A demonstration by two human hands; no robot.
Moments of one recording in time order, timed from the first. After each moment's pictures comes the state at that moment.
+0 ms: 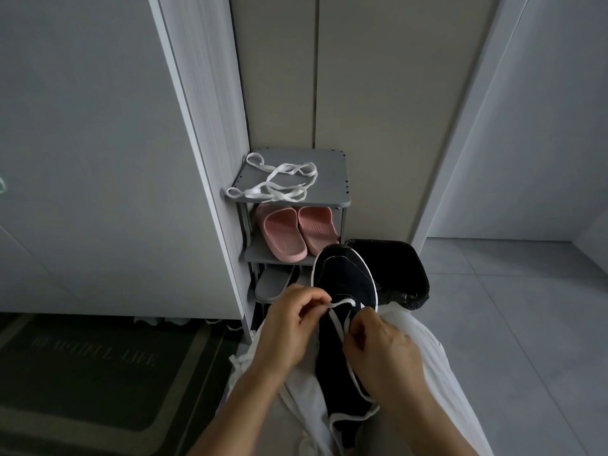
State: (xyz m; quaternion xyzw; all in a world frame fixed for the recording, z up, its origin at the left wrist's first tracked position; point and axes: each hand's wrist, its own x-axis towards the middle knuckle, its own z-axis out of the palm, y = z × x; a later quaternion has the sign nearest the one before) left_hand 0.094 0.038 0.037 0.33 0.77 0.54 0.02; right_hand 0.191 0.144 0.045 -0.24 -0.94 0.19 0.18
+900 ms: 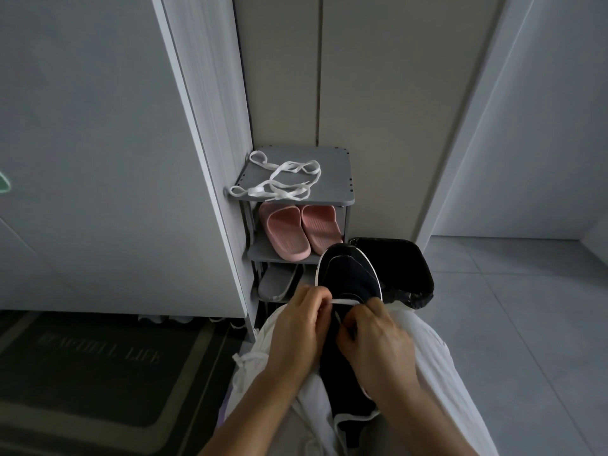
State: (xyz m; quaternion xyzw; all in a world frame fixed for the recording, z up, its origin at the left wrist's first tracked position) left_hand 0.099 0.047 0.019 0.37 0.81 0.45 -0.11; right_hand 0.174 0.142 0.032 -0.23 -0.94 0.11 0.22
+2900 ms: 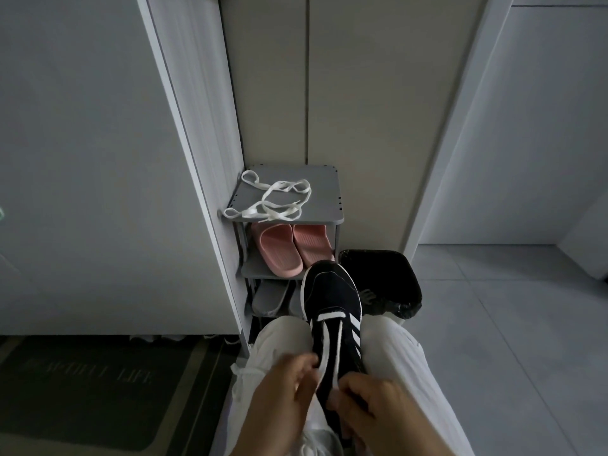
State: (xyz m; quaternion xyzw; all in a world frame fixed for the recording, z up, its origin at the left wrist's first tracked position) left_hand 0.138 0.001 0.046 0.25 0.83 0.48 0.16; right_hand 0.231 0.131 0.086 -0.16 -0.88 0.45 0.01
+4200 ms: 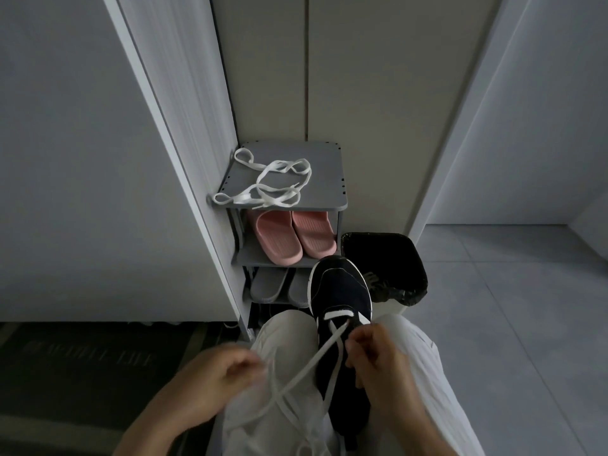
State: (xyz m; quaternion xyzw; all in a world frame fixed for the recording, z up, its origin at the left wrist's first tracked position) left_hand 0.066 -0.046 0.078 0.27 0.85 0.31 0.34; right_hand 0.188 0.153 0.035 -0.29 -0.77 0.56 0.12
